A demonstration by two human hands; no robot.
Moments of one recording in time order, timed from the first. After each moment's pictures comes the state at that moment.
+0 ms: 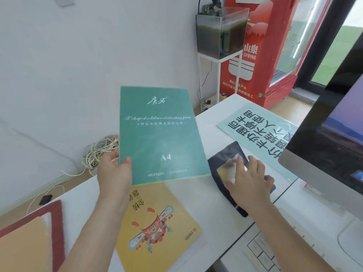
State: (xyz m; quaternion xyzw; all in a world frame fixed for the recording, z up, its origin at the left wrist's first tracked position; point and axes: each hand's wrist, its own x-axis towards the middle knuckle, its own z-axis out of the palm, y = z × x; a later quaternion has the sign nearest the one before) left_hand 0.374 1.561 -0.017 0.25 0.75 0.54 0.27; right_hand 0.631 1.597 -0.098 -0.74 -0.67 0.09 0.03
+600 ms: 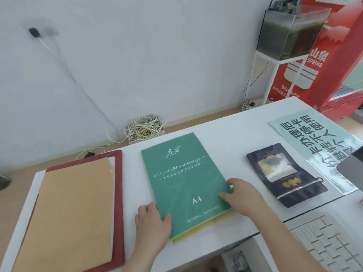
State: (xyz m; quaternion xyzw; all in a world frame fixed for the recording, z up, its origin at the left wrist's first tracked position) left_hand 0.356 1.379 -0.124 0.33 0.89 0.19 0.25; right_hand 0.542 1.533 -0.096 -0.59 -0.74 0.33 -0.04
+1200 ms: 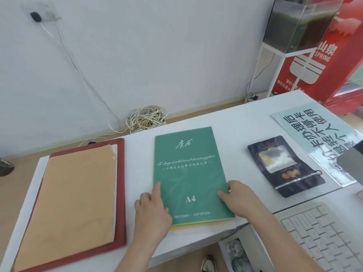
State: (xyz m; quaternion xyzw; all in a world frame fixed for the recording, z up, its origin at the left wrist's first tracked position) left_hand 0.367 1.370 -0.109 0.42 0.89 0.05 0.16; right_hand 0.544 1.506 -0.101 -0.57 -0.73 0.36 -0.07
